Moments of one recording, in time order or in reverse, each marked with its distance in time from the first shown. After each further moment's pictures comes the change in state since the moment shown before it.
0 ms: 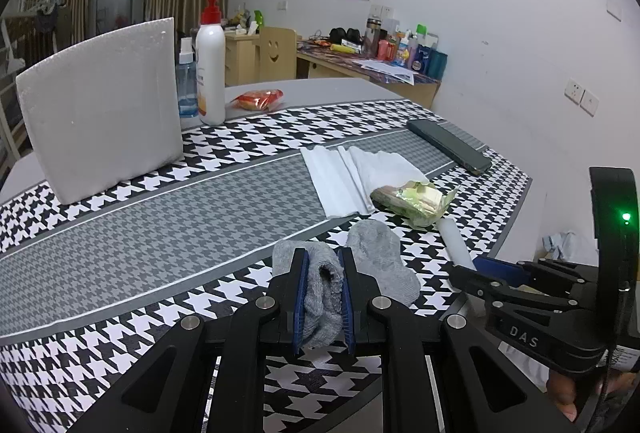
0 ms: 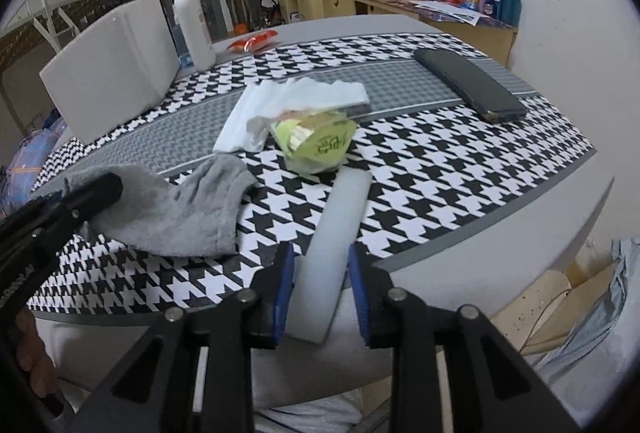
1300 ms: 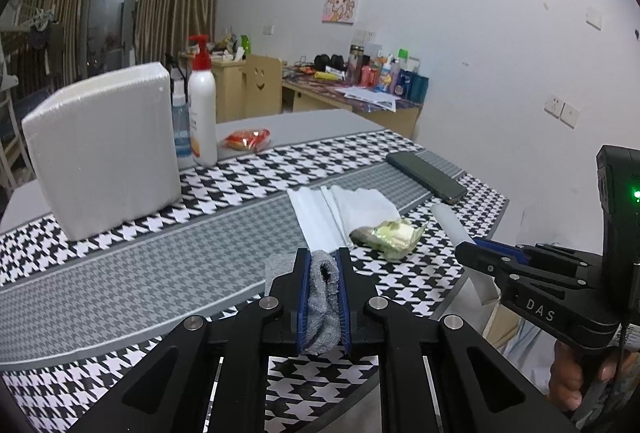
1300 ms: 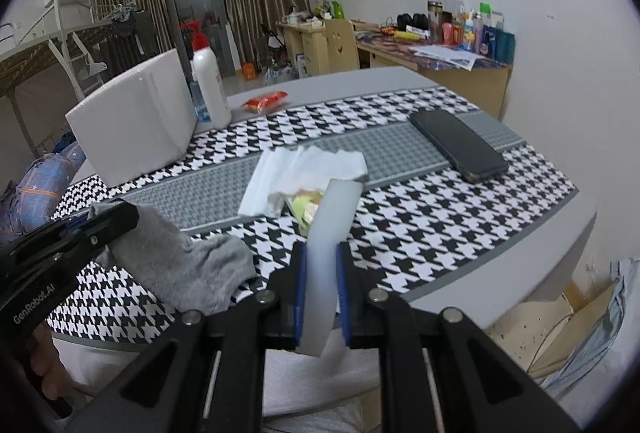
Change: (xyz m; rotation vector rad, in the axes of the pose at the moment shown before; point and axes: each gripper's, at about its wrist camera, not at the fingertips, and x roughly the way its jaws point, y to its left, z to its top) left arm -0.039 -0.006 0.019 0.033 -0.095 -0.045; right arm -0.050 0.001 0.024 -0.002 -0.165 0.031
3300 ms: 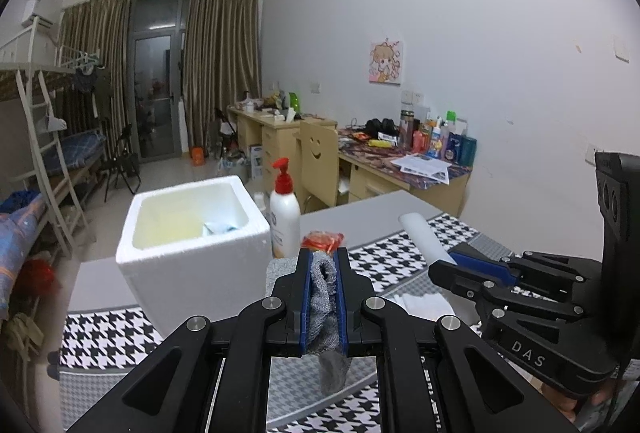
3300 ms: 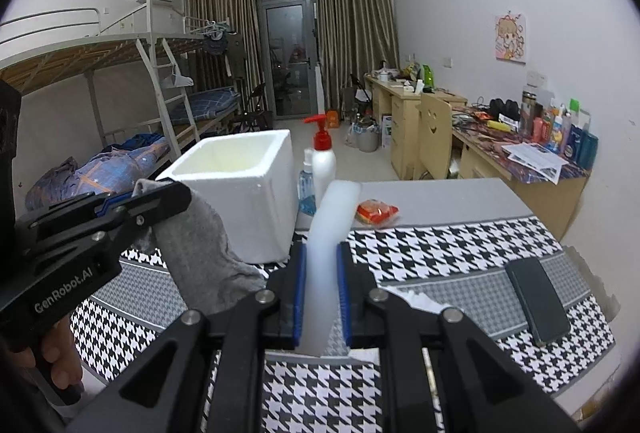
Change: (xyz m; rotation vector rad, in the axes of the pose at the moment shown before) left arm -0.058 0.050 0.104 0.005 -0.188 0.193; right arm -0.015 0.087 0.104 -0.219 -0.184 0.243
